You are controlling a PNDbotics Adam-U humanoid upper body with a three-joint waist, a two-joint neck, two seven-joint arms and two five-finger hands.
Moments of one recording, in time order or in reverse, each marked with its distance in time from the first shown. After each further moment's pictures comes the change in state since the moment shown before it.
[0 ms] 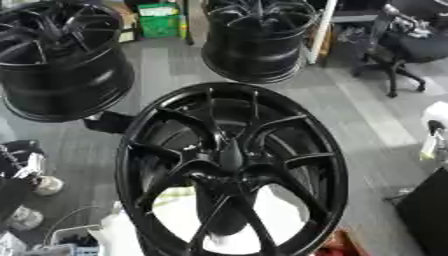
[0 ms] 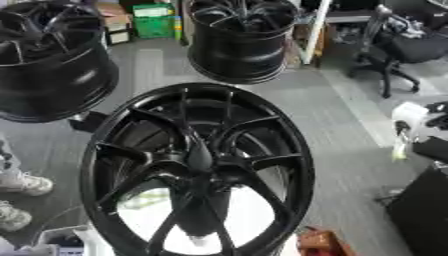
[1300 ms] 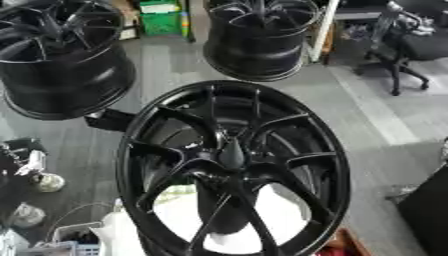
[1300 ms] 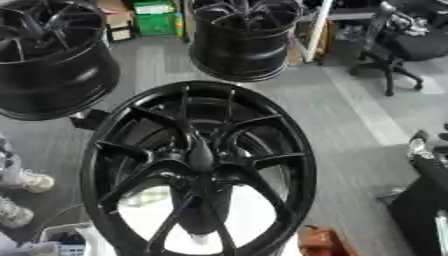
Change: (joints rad) left arm -0.002 -0.001 0.005 0.000 0.003 0.004 0.008; right arm 0.042 0.252 -0.013 -0.174 -0.176 -0.010 -0.219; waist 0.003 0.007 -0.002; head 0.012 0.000
